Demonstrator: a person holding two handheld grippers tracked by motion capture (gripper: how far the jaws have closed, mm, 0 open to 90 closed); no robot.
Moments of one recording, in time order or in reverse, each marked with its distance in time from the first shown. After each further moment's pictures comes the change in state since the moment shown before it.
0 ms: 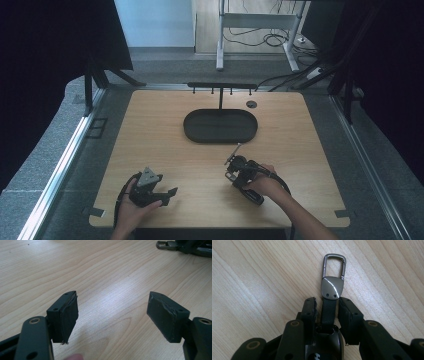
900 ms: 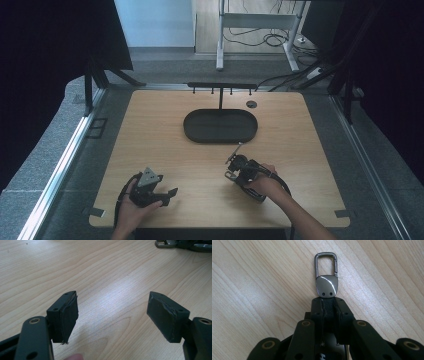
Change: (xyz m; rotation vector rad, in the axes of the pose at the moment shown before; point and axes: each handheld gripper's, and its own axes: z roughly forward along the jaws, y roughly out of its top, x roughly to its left) left arm -0.001 0.000 0.001 0.003 -0.002 0.002; right arm -0.002 -0.001 -0.001 -0.003 -0.031 0.021
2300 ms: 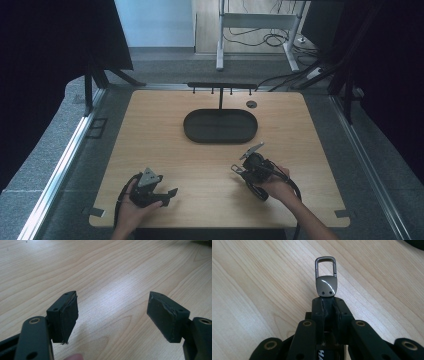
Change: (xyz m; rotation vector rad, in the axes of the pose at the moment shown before) left arm 0.001 -0.001 0.001 0.006 0.001 -0.001; right arm -0.017 -0.035 -0.029 -0.232 0.005 0.066
